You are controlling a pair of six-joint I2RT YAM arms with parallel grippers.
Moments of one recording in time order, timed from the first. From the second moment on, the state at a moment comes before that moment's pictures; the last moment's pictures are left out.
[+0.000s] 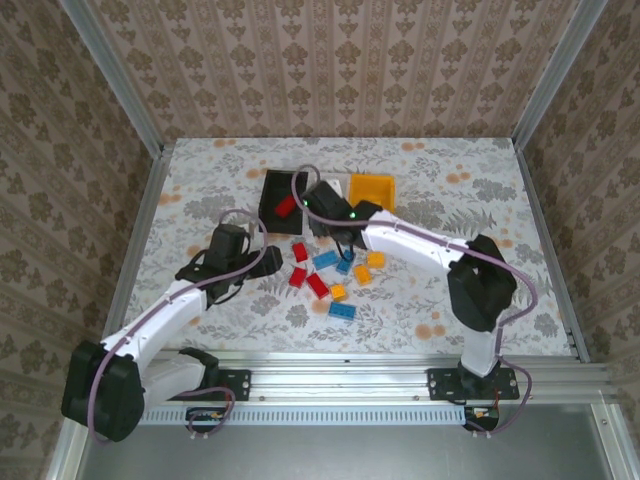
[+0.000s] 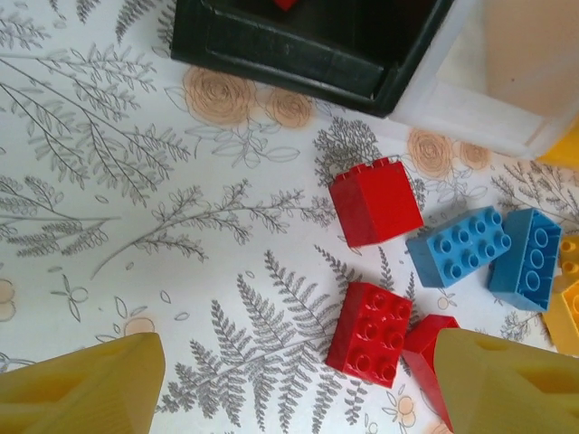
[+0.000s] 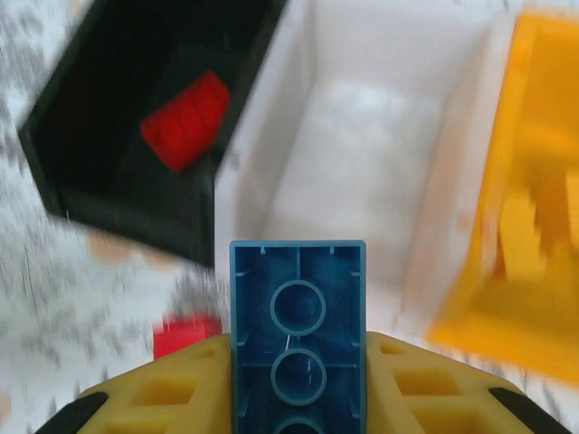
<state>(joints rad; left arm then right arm) -0.46 1.08 0.60 -0.34 0.09 -0.54 0.76 1.90 1.57 -0.54 0.36 0.50</state>
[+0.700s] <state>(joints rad) -0.55 0.98 0.60 -0.39 0.05 -0.59 0.64 2.23 1.92 -0.70 0.29 0.40</state>
